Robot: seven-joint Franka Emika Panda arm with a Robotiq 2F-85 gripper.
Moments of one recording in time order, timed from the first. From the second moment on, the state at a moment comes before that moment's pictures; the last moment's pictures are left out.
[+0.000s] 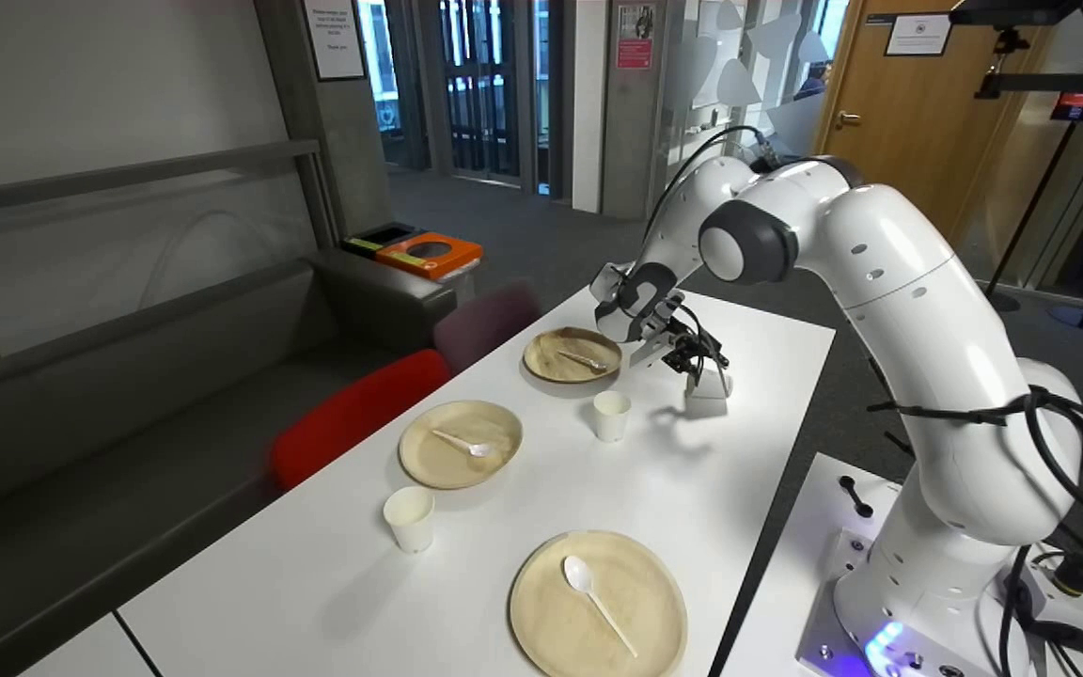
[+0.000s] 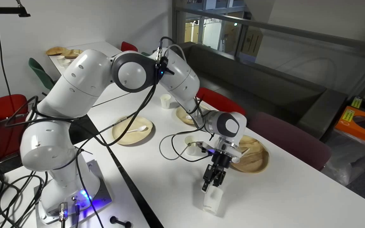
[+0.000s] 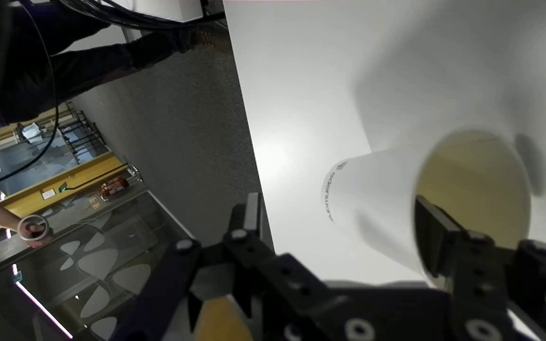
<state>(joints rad) -0.12 0.80 -0.36 -1.66 -0.42 1.75 1.28</state>
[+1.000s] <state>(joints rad) -0.12 0.61 -0.31 -1.87 -0.39 2.05 1.27</state>
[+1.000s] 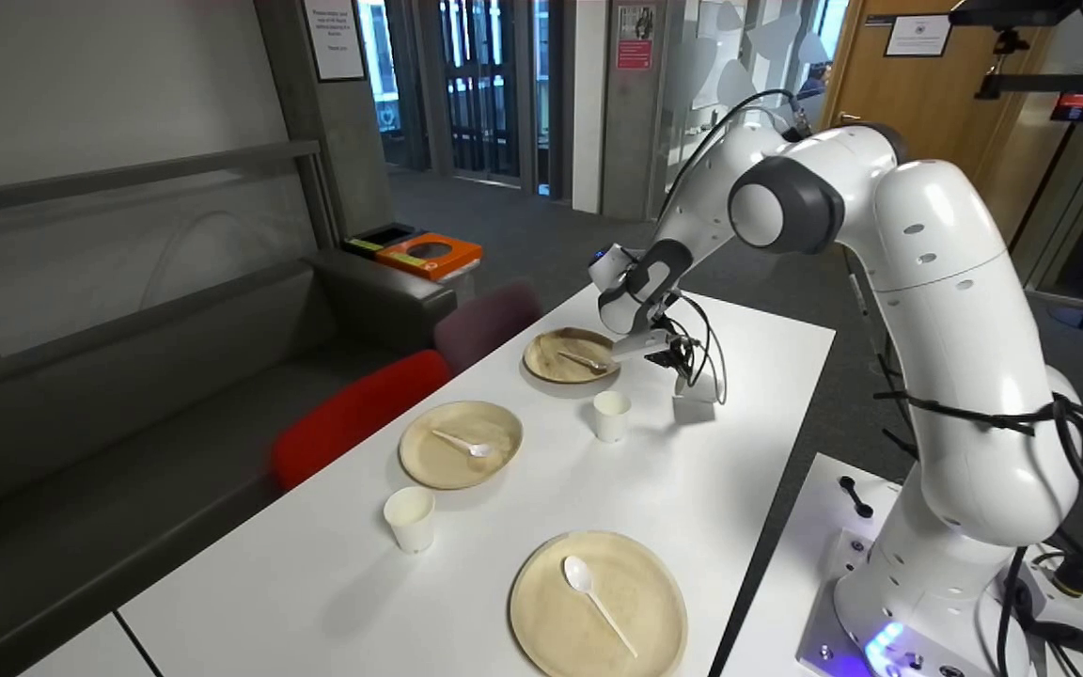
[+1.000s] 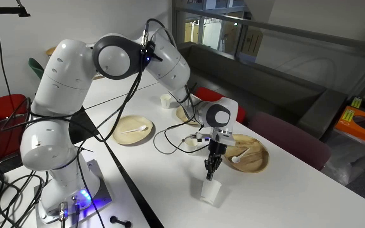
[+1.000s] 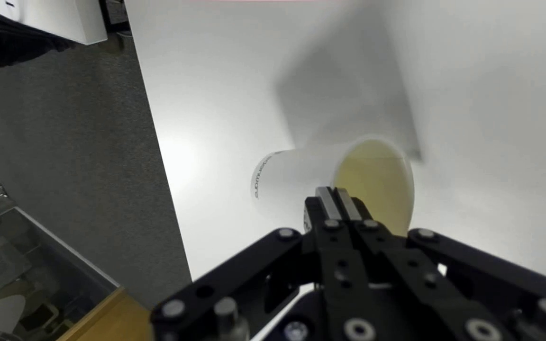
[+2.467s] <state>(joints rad) -0.17 0.16 -0.29 -2.43 0.02 2.64 1.05</state>
